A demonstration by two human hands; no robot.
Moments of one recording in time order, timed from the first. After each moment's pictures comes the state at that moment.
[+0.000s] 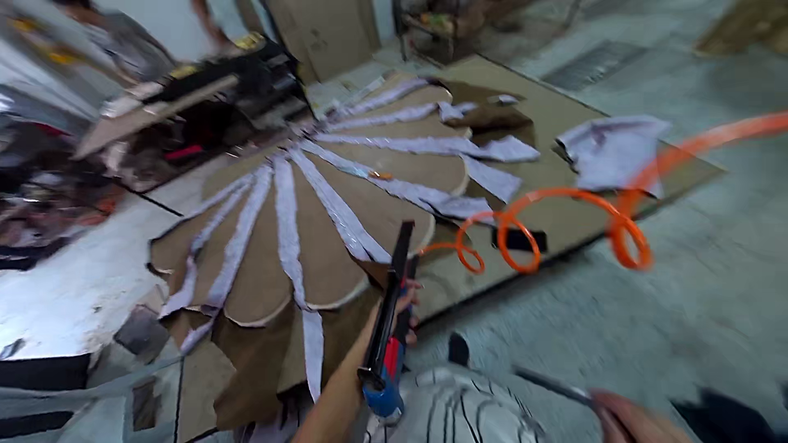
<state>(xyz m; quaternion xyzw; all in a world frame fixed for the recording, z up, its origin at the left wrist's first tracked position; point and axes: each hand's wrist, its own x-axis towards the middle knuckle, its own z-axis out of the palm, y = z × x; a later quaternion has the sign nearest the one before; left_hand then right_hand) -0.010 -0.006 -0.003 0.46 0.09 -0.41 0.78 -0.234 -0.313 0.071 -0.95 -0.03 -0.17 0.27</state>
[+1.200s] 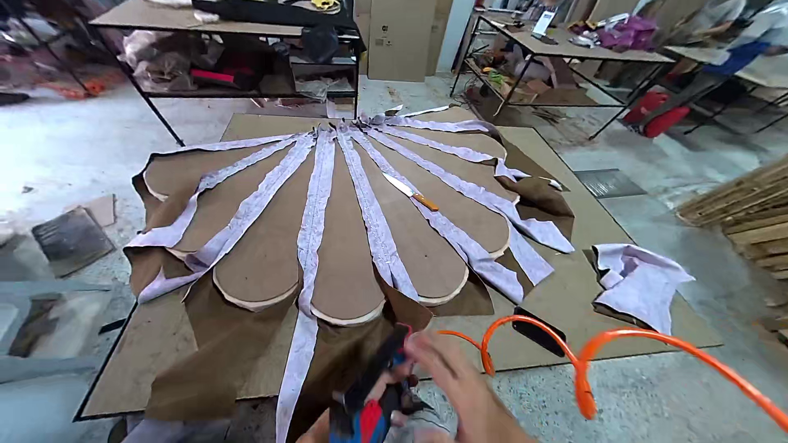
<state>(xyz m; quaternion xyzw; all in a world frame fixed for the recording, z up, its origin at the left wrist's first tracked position) -0.046 0.097 -0.019 0.37 0.07 -0.34 0.86 -0.015 -0.111 0.046 -0.85 -0.39 0.02 0.36</state>
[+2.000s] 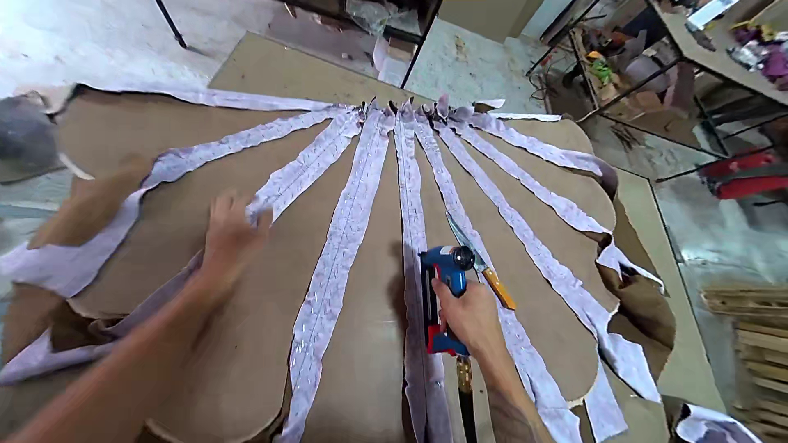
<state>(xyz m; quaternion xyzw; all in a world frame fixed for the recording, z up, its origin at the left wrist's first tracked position) 0.355 0.488 -0.105 0.91 0.25 0.06 0.31 0.421 0.075 -0.036 -0.93 0.07 0.20 0.30</state>
